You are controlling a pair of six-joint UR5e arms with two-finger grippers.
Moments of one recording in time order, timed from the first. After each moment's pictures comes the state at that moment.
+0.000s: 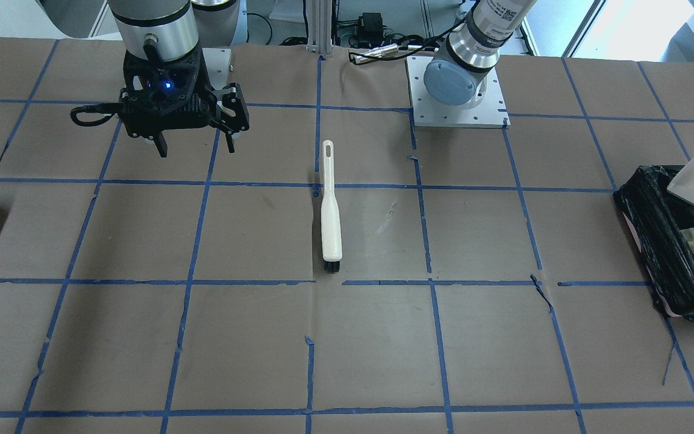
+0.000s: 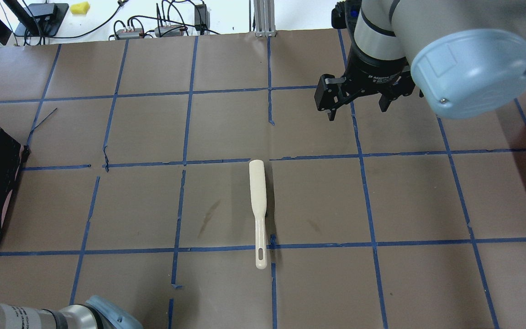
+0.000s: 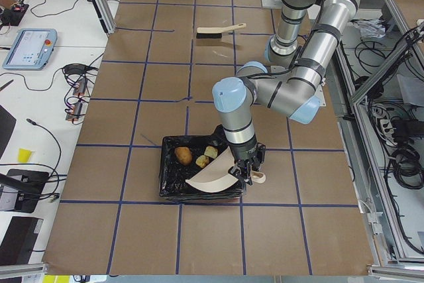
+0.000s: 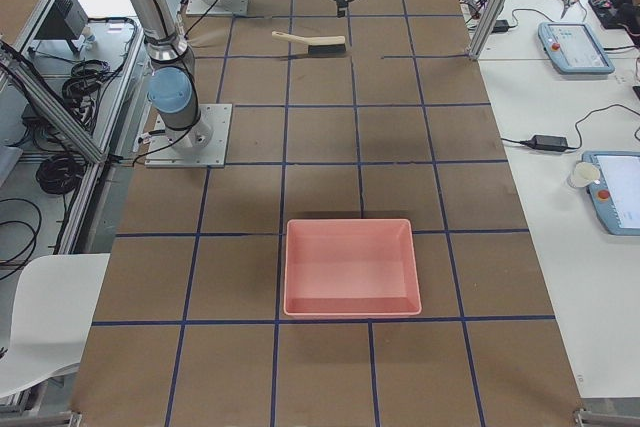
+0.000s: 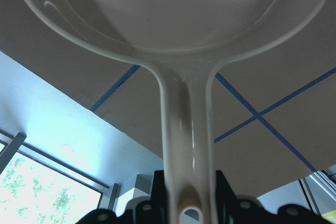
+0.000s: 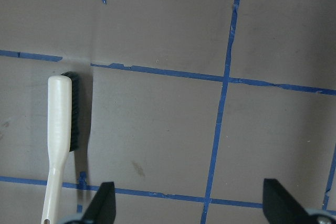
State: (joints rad) left arm -0.51 -1.82 -1.53 -1.10 2.05 1.90; right arm 1.74 -1.56 1.58 -1.64 -1.60 0.04
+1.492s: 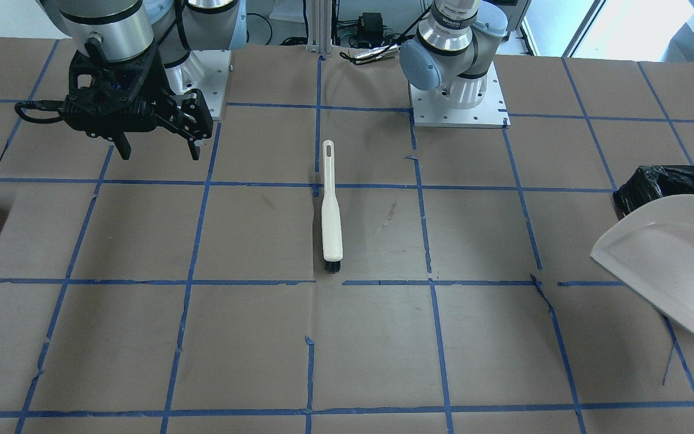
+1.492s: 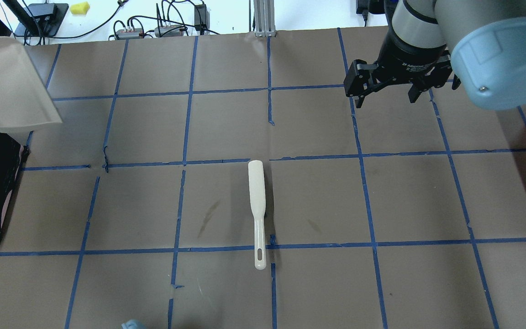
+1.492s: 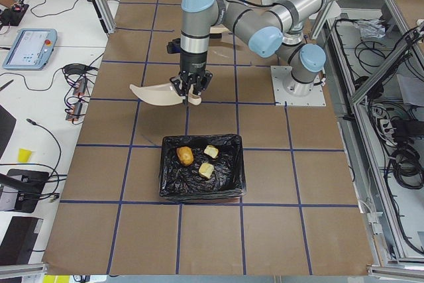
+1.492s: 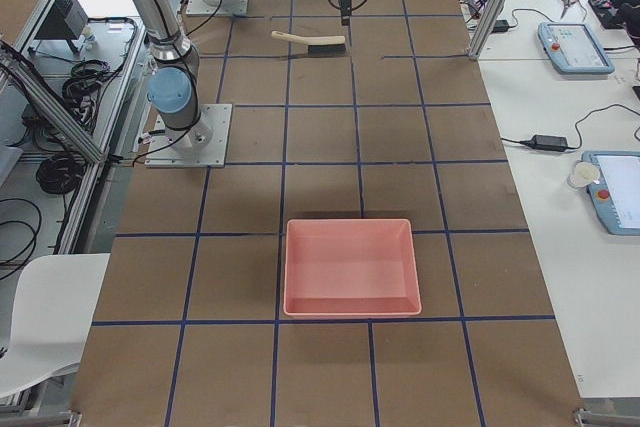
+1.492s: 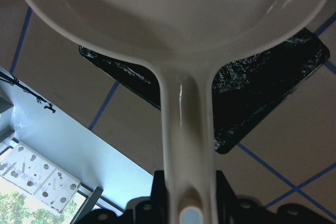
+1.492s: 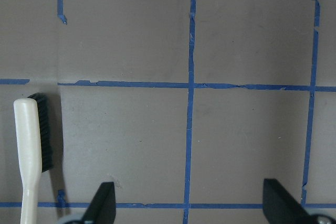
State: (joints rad) left arm -0.97 -1.67 -1.53 -1.22 1.78 1.68; right arm 1.66 -1.58 1.59 -1.66 -1.61 0.04
